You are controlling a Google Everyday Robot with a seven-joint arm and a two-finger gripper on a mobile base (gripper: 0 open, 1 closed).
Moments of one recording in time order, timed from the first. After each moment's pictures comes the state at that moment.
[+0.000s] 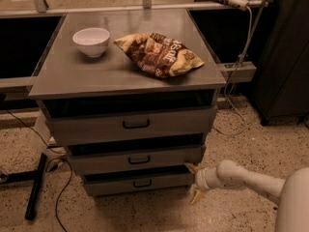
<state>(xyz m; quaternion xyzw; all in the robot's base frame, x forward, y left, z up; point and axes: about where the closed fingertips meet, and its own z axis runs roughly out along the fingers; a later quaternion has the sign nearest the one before) 0.575 -0.175 0.295 -0.70 0.63 0.07 0.32</state>
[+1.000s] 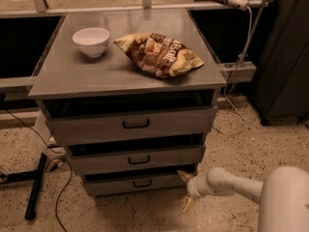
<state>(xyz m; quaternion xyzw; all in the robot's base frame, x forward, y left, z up) 0.556 -0.143 0.236 -0.70 0.64 0.11 0.30</state>
